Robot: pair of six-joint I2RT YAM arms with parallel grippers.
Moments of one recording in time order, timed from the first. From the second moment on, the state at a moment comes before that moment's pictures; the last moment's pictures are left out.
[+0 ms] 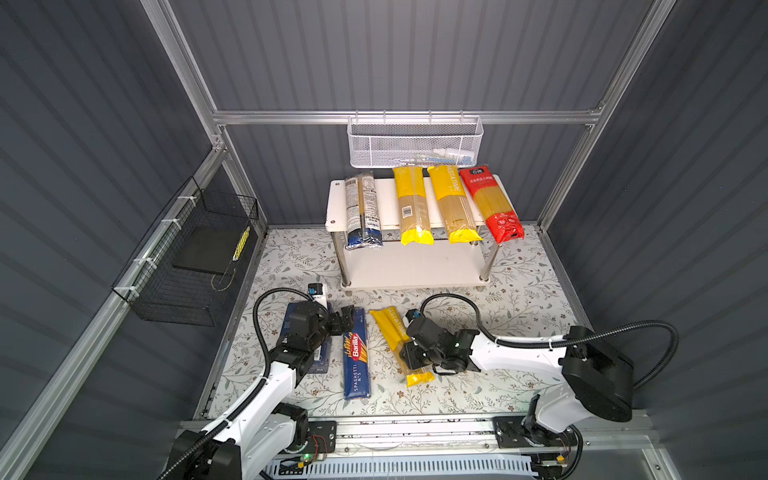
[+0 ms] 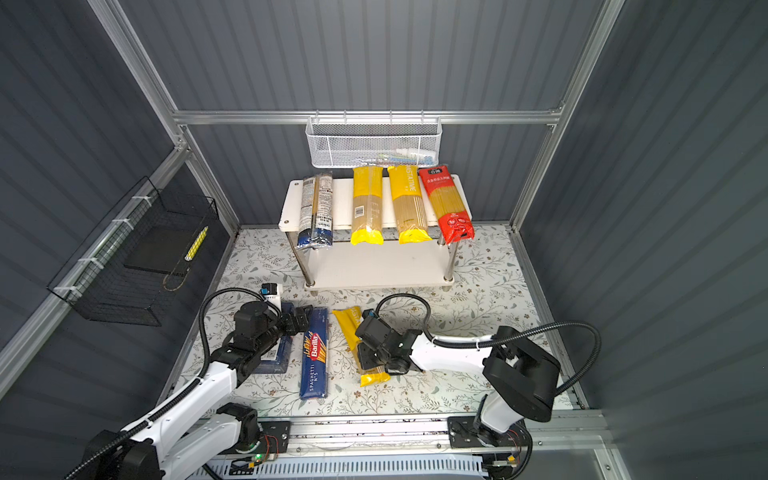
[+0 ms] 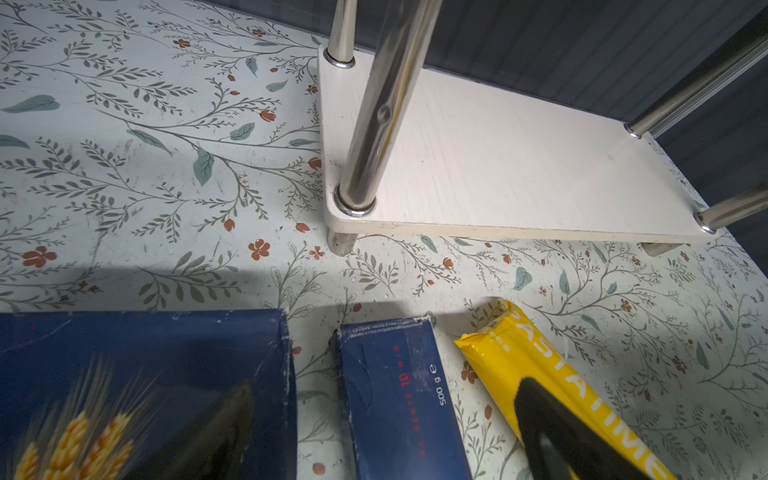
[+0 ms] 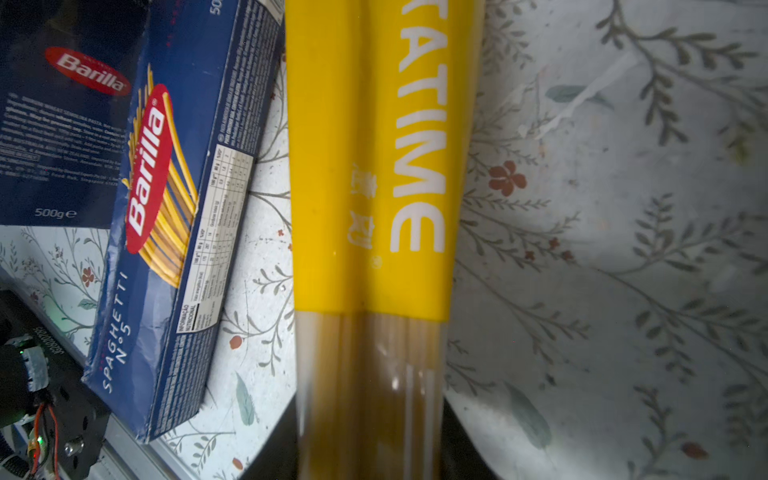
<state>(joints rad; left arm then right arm) -0.30 0.96 0.39 0.05 0.07 -0.31 1.05 1.53 0.79 -0.21 0.03 0.70</state>
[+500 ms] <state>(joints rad) -0.30 0.96 0.39 0.05 0.07 -0.31 1.03 1.37 0.70 -0.19 0.05 0.71</state>
